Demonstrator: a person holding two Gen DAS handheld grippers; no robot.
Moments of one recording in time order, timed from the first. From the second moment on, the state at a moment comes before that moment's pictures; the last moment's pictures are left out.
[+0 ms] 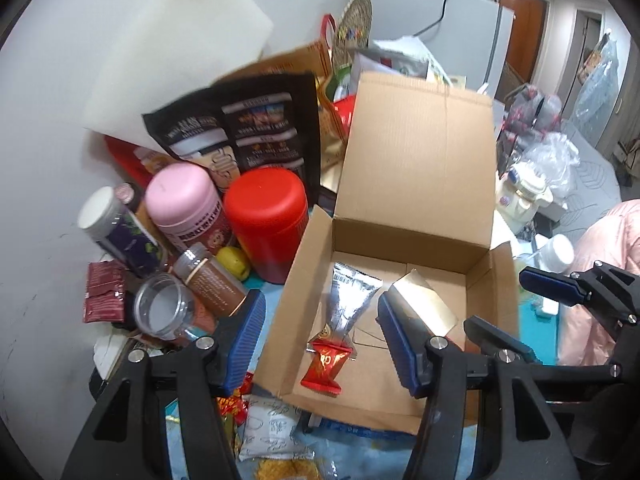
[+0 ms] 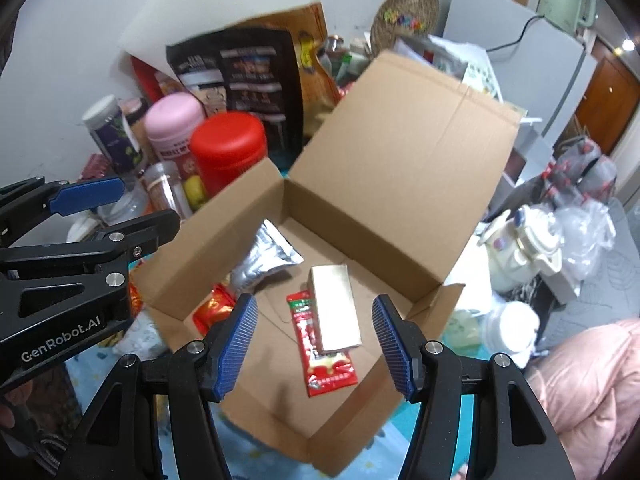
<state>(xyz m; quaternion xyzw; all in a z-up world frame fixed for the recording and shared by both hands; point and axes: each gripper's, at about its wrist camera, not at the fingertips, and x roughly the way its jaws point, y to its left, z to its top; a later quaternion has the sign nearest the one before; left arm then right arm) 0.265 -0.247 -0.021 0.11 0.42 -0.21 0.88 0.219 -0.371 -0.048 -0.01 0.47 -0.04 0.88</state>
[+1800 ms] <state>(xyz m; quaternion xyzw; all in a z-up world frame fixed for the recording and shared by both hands) 0.062 -0.052 -0.073 0.02 0.48 -0.08 0.87 0.033 -0.206 -0.097 -0.03 0.48 0.09 0.87</state>
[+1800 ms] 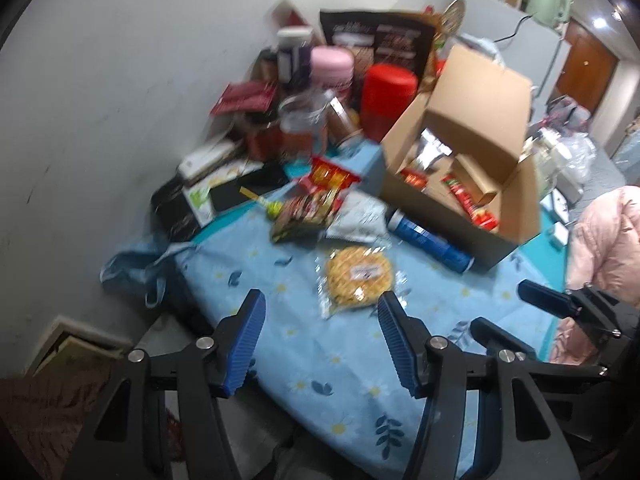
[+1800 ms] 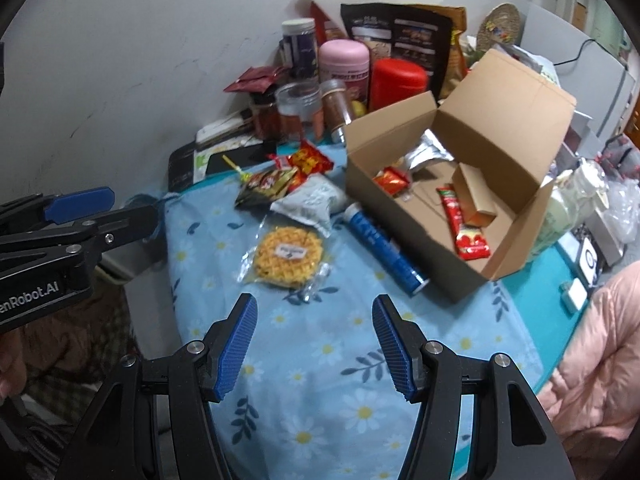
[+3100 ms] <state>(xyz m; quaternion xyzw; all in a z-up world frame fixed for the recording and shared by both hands) 0.182 -0.091 -0.206 -0.02 0.56 -0.16 0.81 0.141 -0.277 -0.227 0.00 0.53 -0.05 0.85</state>
